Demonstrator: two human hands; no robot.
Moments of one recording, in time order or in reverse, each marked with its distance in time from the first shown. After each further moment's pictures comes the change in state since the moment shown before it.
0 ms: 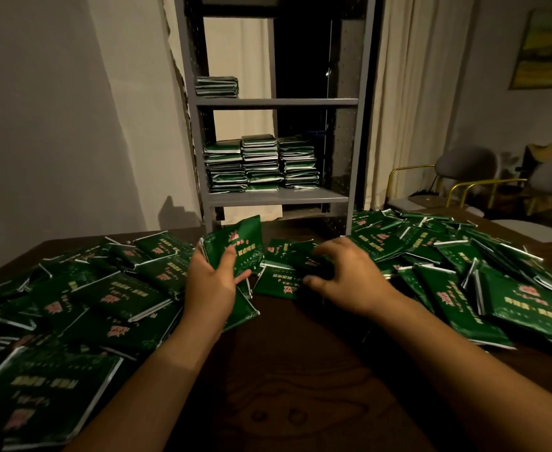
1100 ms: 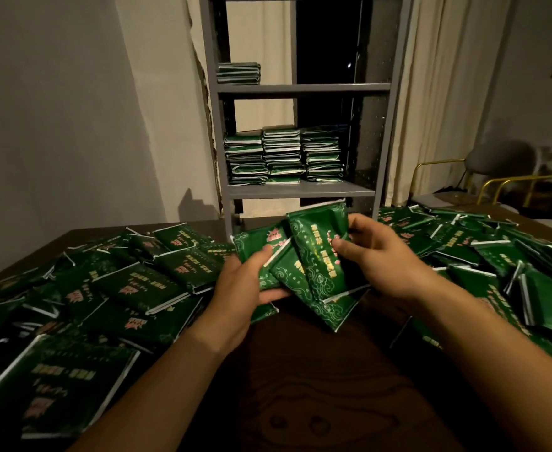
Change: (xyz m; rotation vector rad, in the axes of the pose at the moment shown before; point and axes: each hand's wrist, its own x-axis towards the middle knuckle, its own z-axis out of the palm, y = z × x) left_hand -0.012 0.004 -0.001 -0.097 -0.228 -0.240; right_hand 0.000 -0.021 -0.020 0.917 -0.105 0.007
